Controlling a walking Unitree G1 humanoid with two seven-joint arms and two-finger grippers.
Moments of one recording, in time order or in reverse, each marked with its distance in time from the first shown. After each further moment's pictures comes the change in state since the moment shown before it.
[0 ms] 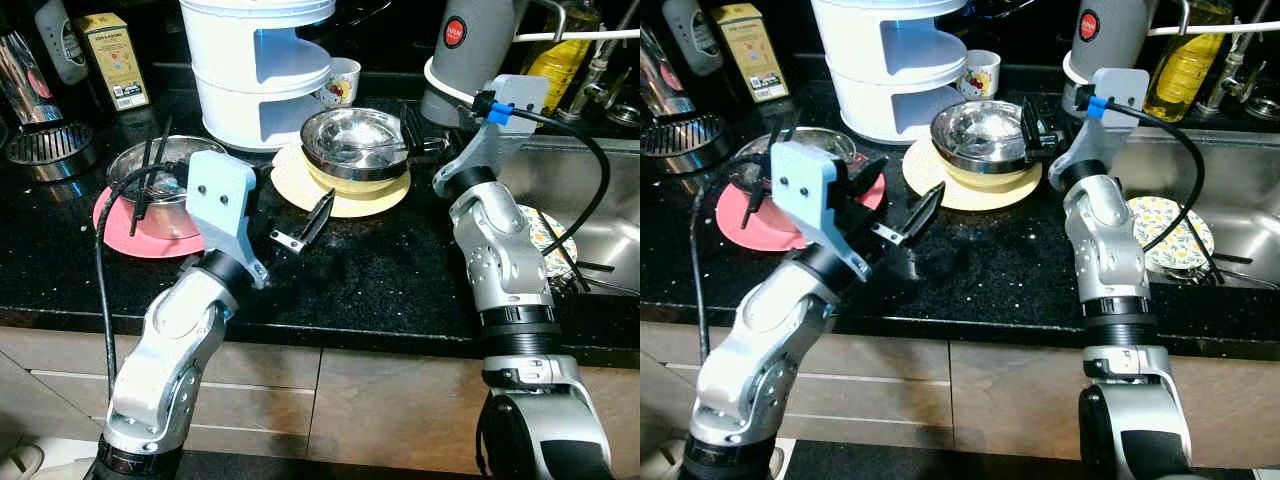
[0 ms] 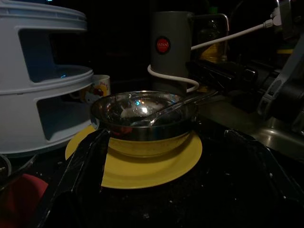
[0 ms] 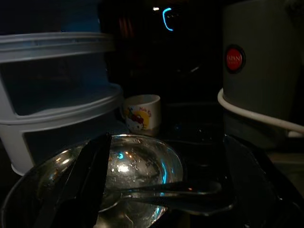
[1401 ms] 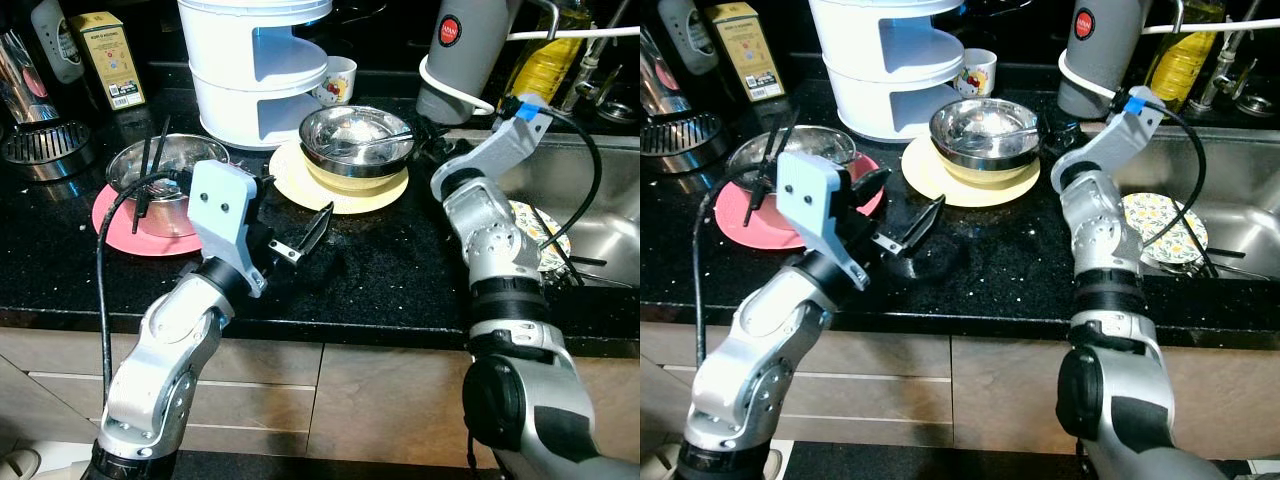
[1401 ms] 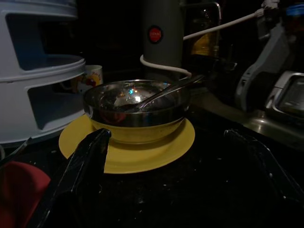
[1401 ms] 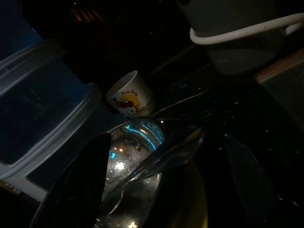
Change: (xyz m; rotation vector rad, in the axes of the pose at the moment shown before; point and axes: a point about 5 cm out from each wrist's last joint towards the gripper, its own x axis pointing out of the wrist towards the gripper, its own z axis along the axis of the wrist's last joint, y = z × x) left arm -0.005 0.001 -0.004 0.001 0.038 -0.014; right arm 0.023 -0.010 -0.017 0.500 0.151 -0.168
